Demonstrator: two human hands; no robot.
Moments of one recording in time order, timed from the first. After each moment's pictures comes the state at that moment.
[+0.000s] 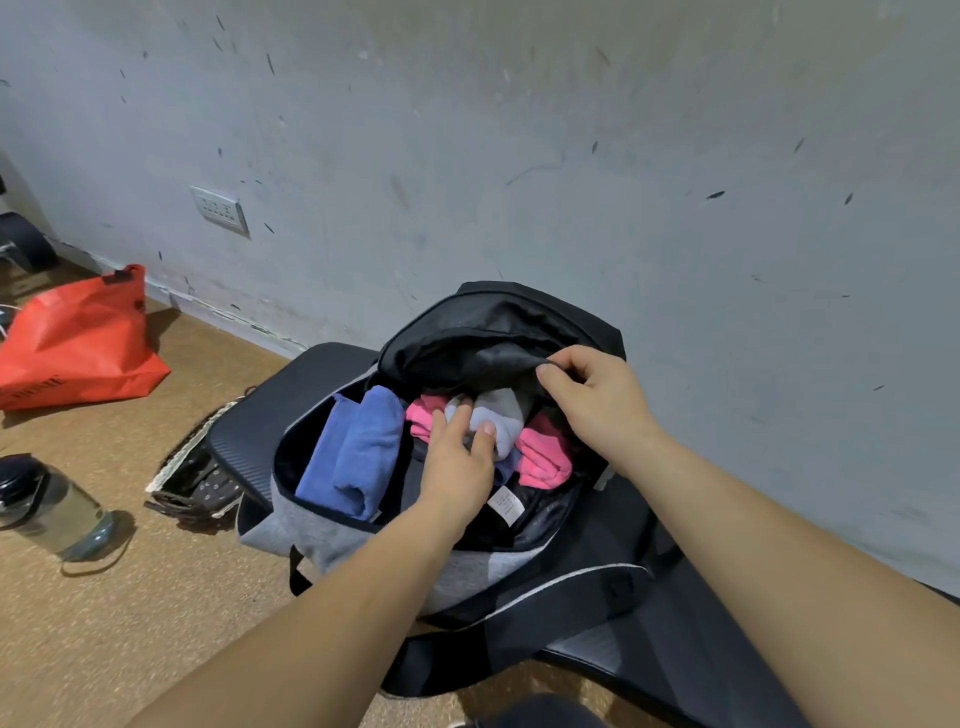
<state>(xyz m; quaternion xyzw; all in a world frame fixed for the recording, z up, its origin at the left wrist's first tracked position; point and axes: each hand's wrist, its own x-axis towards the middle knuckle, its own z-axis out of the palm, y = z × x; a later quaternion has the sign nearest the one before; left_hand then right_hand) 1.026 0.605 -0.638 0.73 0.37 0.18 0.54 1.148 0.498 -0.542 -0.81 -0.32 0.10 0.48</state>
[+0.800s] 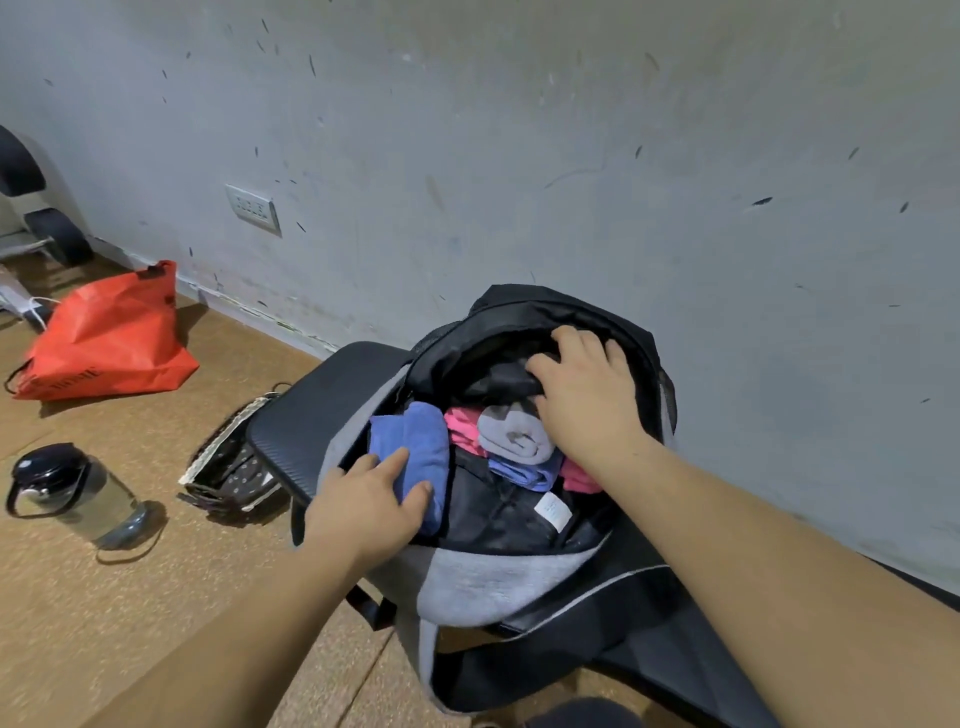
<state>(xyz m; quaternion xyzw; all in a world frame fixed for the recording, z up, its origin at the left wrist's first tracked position) 0.908 0.676 -0.622 0.89 0.41 -0.07 0.19 1.126 0.554 -0.561 -0.88 -0.46 -0.16 0.01</state>
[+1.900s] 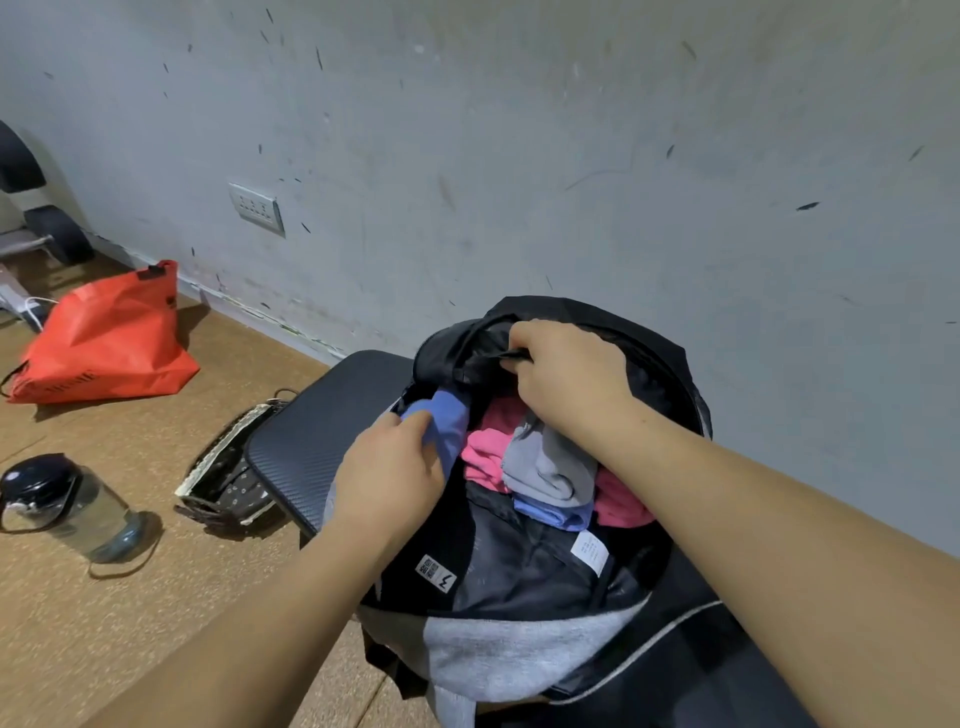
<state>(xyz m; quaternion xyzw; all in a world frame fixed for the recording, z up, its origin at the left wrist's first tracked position) 0.956 0.706 -0.619 0.89 0.39 0.17 0.17 1.120 0.610 -0.520 -0.88 -0.46 -0.05 0.13</state>
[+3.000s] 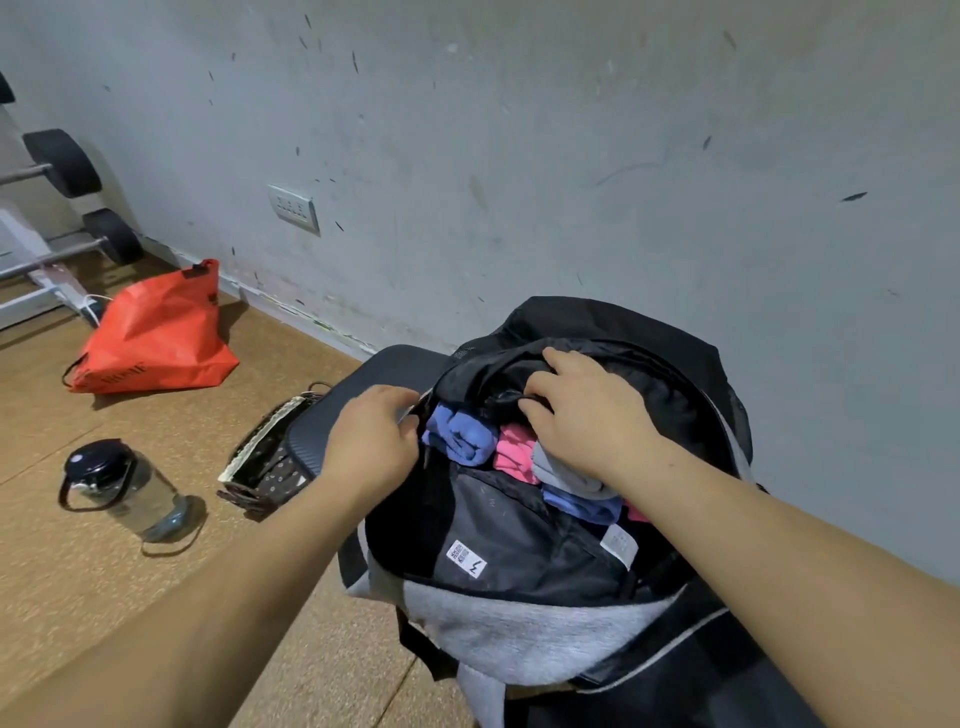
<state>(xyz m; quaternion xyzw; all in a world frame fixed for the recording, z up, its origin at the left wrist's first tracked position) 0.926 0.748 -0.605 0.85 0.40 0.19 0.28 1.106 0.593 -0.551 -0.86 -0.51 0.01 0.04</state>
